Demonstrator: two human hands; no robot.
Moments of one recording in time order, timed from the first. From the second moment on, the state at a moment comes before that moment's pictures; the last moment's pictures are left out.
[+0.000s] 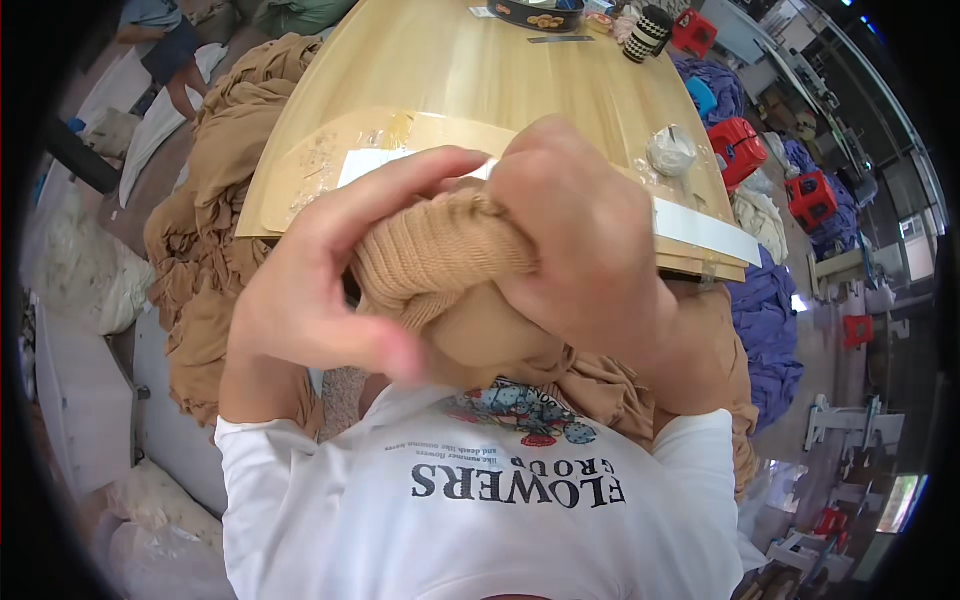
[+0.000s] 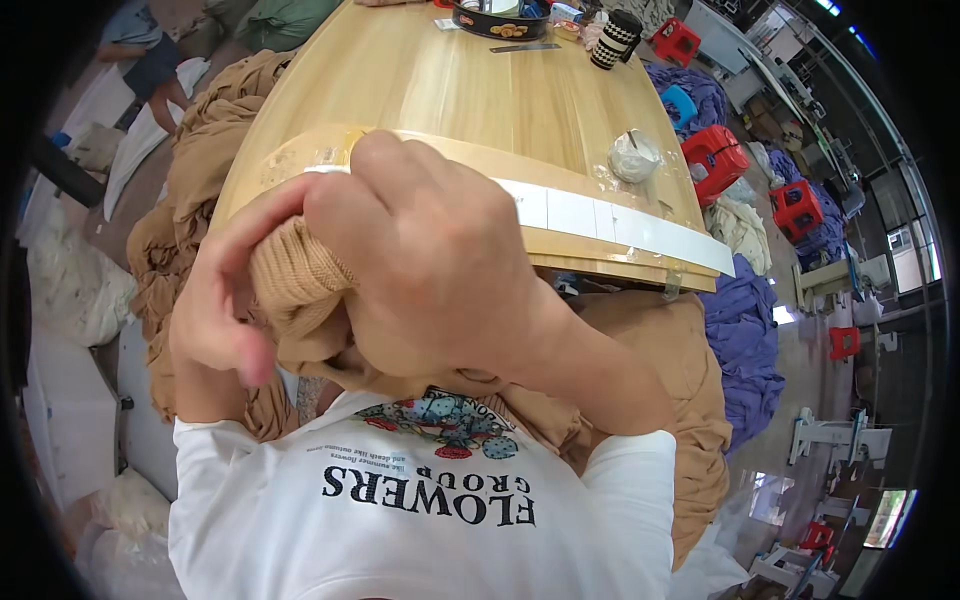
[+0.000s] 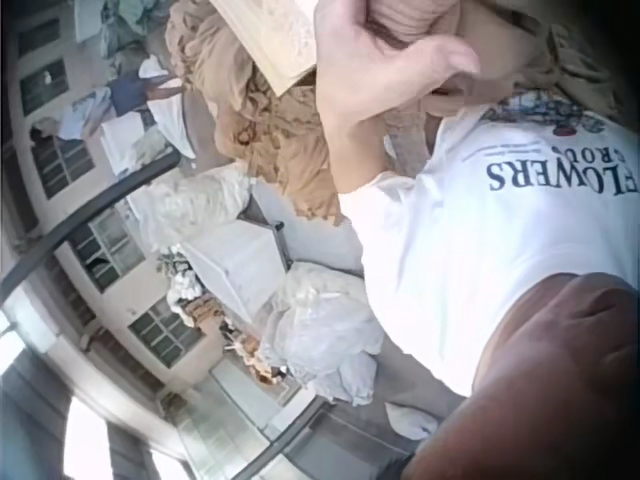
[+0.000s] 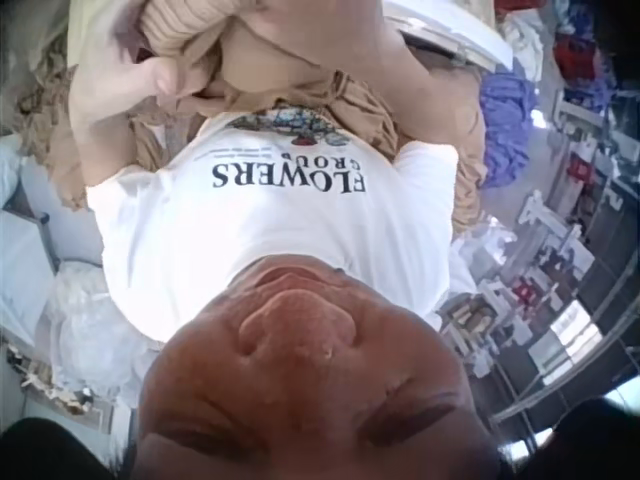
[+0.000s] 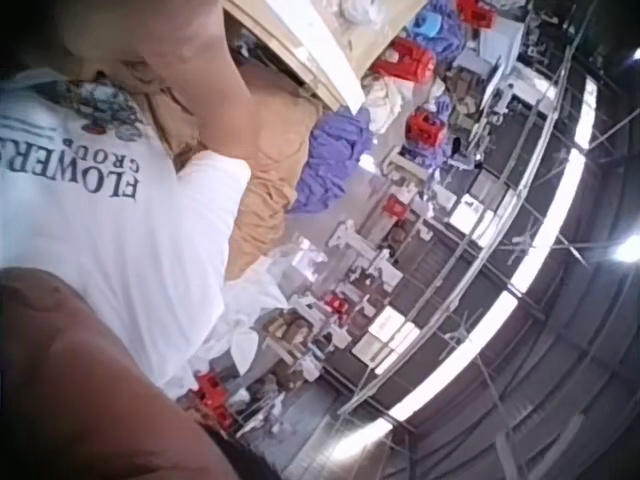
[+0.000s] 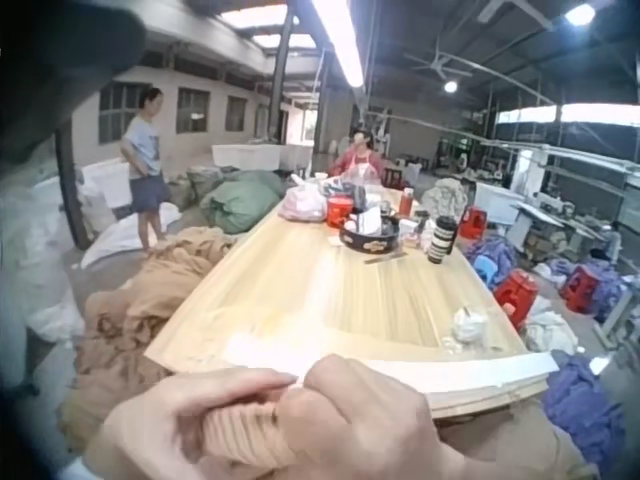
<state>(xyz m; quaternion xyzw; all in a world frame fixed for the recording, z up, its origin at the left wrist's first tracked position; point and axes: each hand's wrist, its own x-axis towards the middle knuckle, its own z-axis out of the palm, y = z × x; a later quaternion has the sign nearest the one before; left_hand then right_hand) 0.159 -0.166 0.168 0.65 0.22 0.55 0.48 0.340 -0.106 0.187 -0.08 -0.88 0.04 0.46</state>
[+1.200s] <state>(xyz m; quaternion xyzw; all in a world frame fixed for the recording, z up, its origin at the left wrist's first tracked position) 0.057 -0.144 0.058 0.26 0.58 0.63 0.45 0.554 -0.068 0.128 -0.59 -0.71 0.38 0.07</state>
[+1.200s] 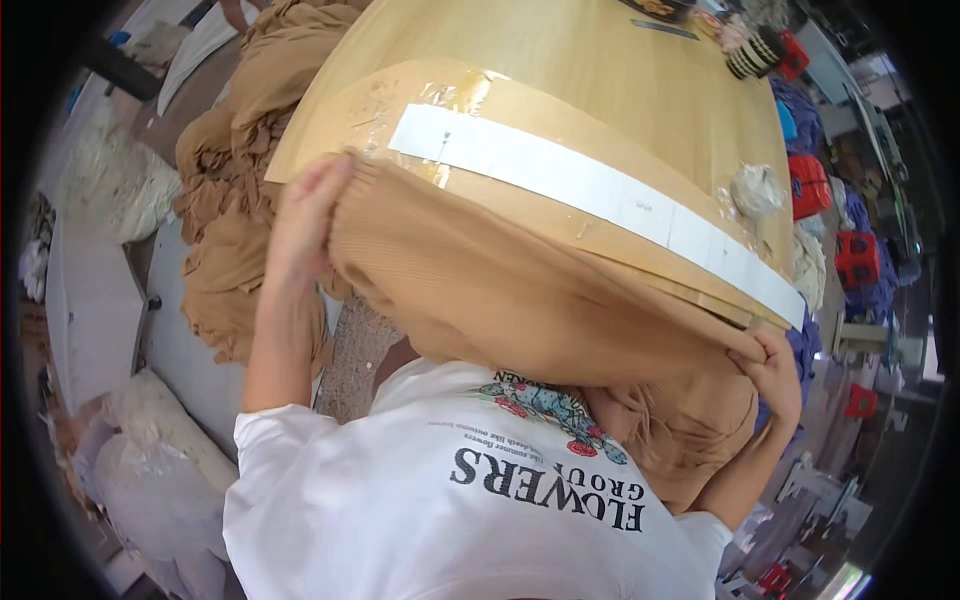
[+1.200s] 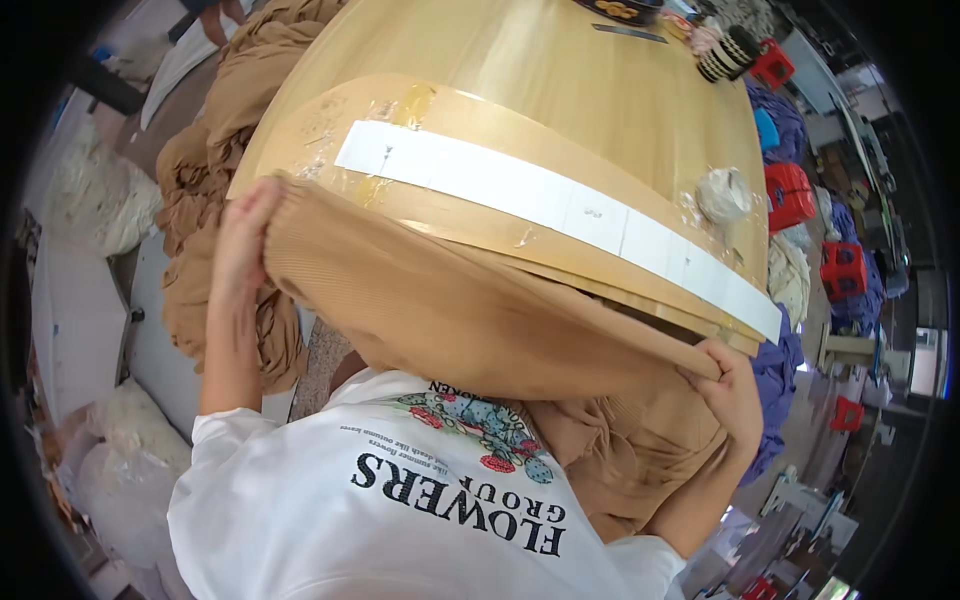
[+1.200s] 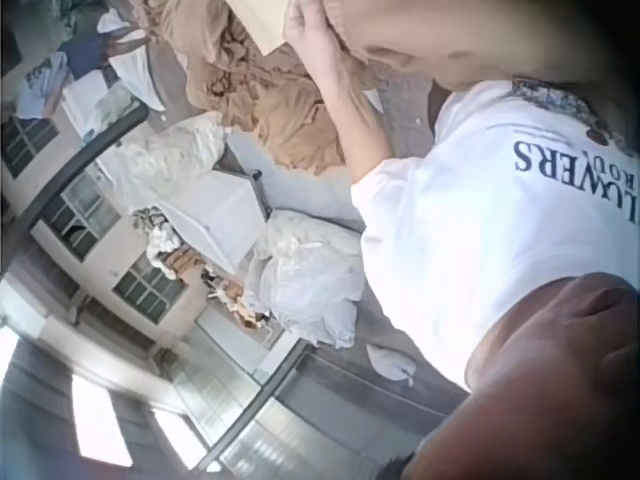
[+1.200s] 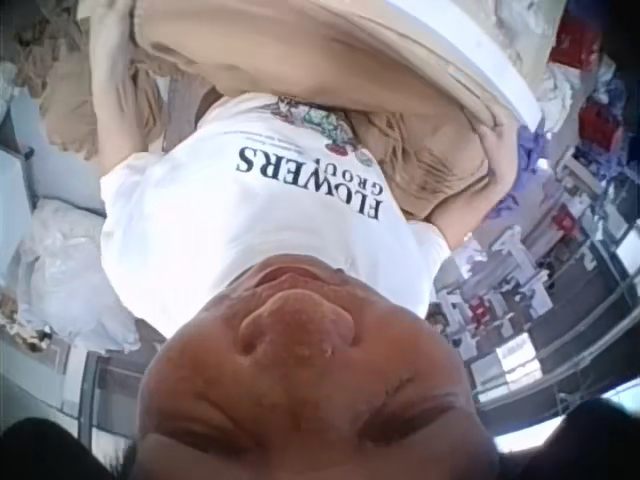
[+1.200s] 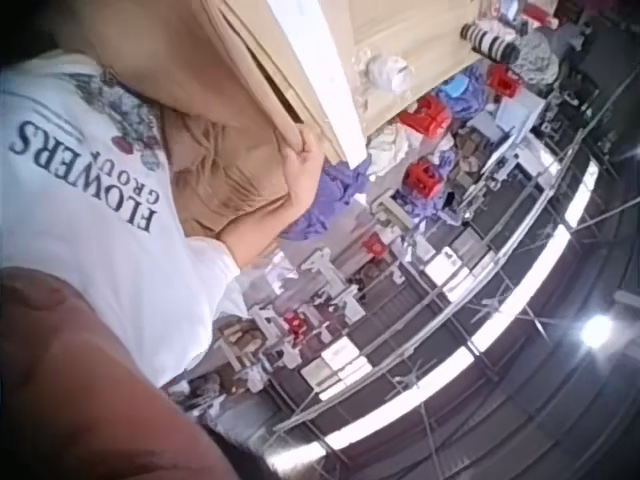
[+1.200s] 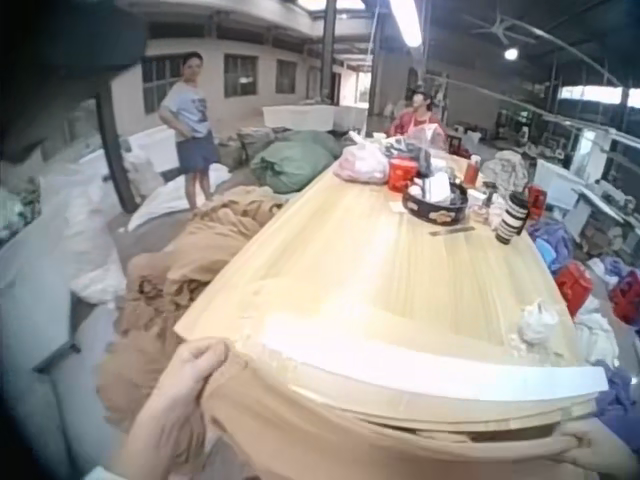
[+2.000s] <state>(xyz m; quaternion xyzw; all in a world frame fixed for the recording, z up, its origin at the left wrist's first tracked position) 0.053 -0.026 -0.018 0.46 0.74 0.40 0.29 0.544 0.062 -0.030 -0.67 -0.60 0.29 0.33</state>
